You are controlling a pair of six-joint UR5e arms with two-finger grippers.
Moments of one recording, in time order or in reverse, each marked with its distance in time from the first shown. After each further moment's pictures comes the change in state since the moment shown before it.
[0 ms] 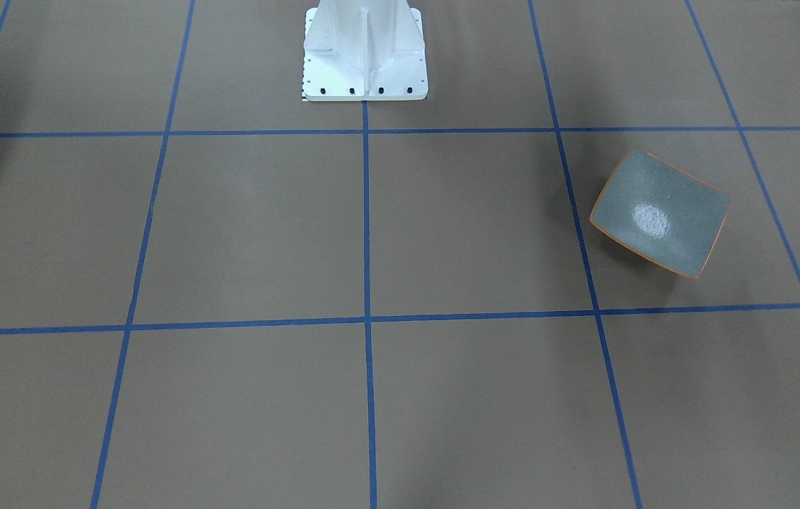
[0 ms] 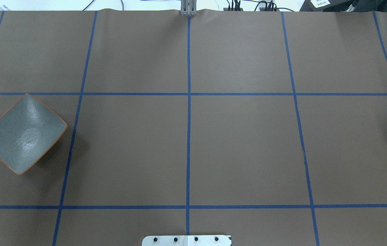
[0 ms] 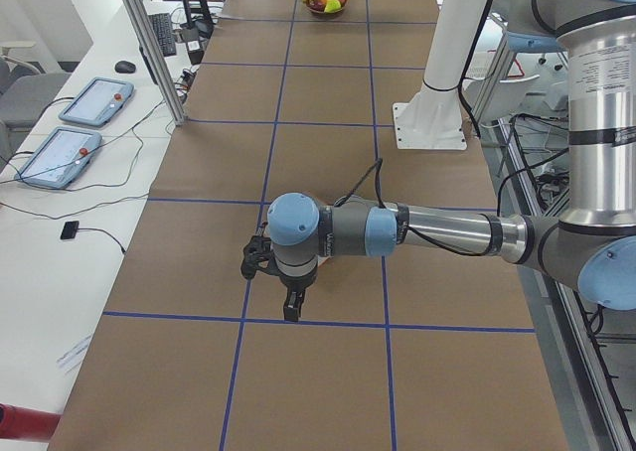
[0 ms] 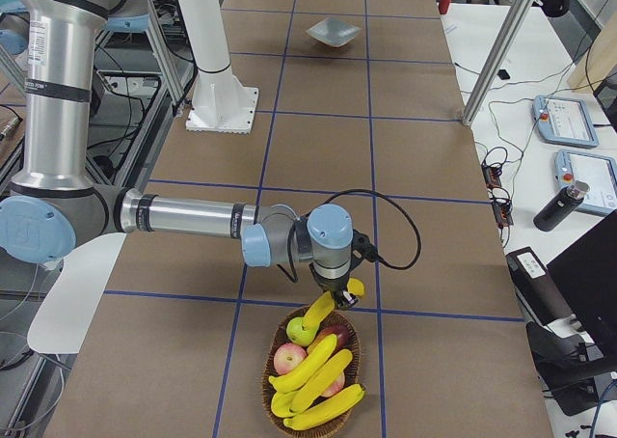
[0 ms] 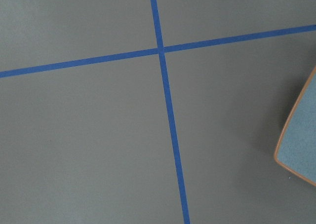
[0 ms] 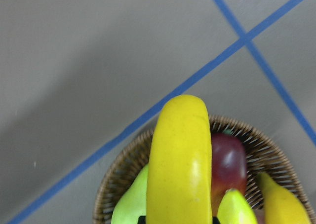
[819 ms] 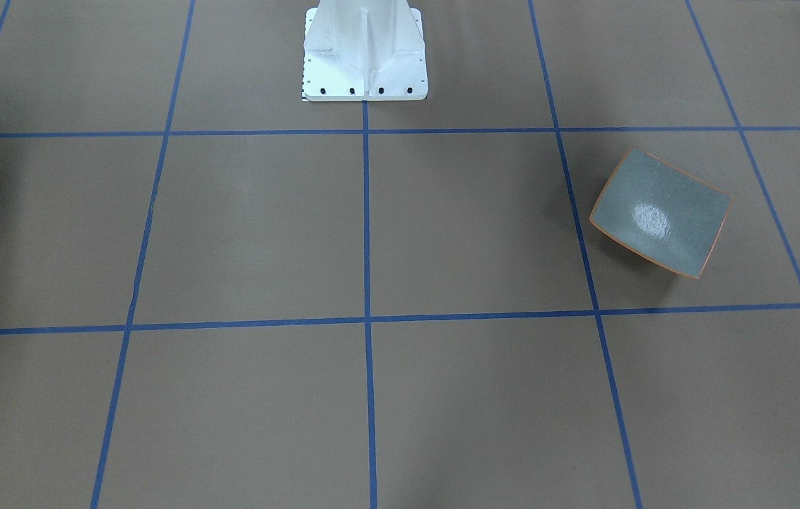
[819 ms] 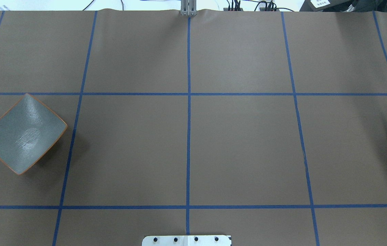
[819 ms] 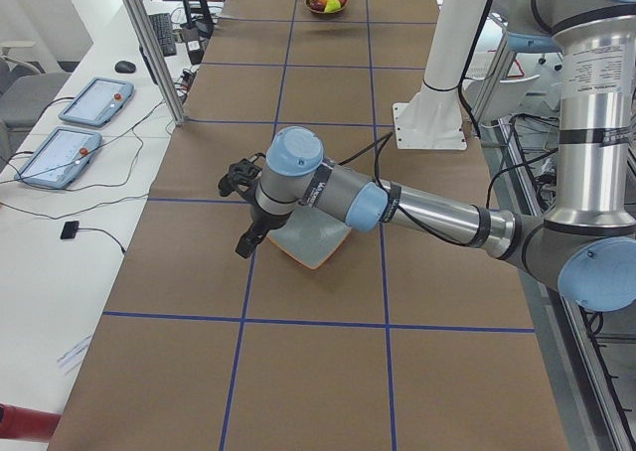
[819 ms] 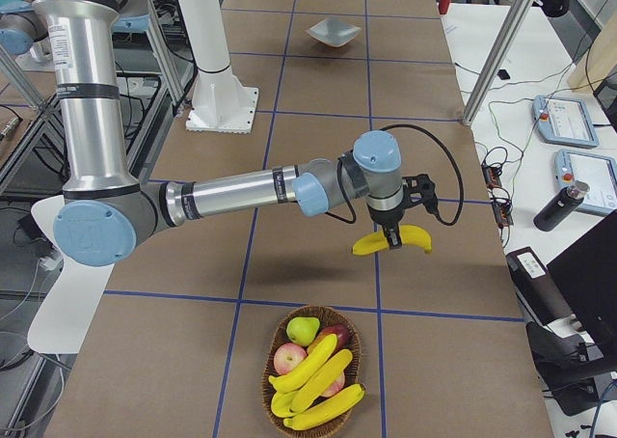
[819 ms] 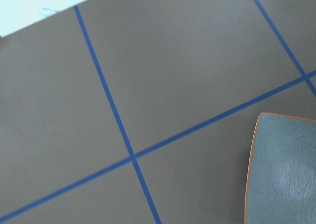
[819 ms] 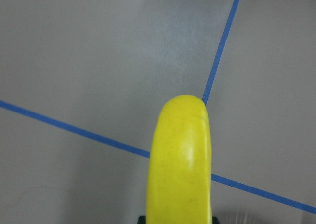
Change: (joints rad) left arm 0.017 -0.073 -0.066 -0.379 -0.003 -0.047; right arm -0.041 0.222 0.077 0.012 0.015 0.799
